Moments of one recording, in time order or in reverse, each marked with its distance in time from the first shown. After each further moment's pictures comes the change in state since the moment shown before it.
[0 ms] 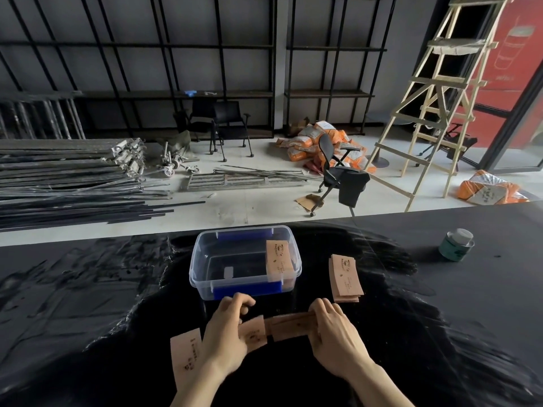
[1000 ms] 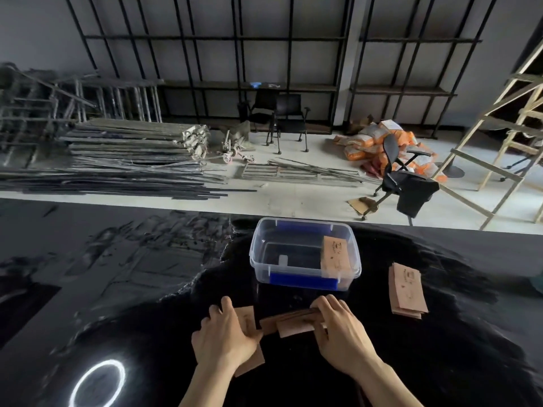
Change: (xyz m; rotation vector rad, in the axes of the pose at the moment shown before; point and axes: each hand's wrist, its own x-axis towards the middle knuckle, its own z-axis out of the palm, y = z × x) left_hand -0.042 -0.060 -0.031 0.321 0.159 -0.515; right_hand 0.025 -0.059 0.039 0.046 -0.060 -0.239
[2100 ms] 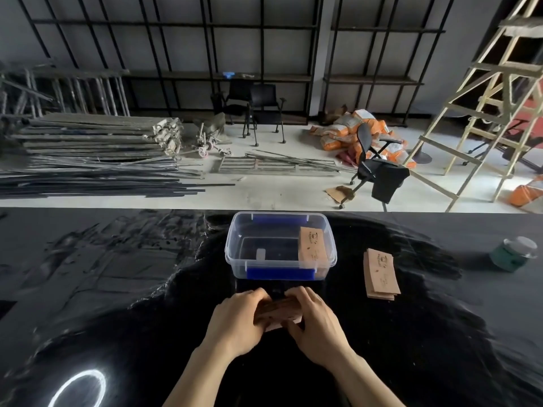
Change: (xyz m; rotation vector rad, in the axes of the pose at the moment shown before) left_hand 0.001 0.047 -0.015 -0.150 -0.100 0.623; right_hand -0.003 -0.005 0.001 0.206 0.042 0.062
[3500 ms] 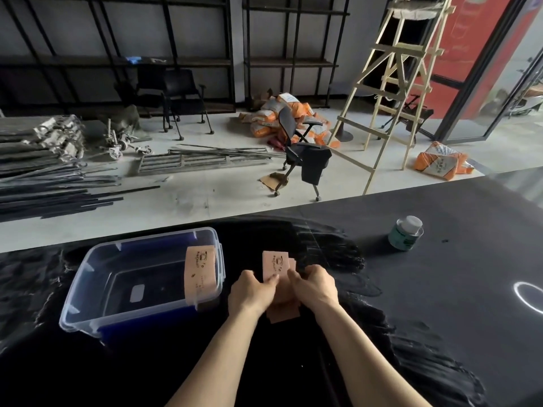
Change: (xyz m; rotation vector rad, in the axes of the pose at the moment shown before) left_hand 0.176 0.191 0.127 -0.393 -0.143 -0.481; right_hand 0.052 0.177 -0.128 0.236 0.231 0.956
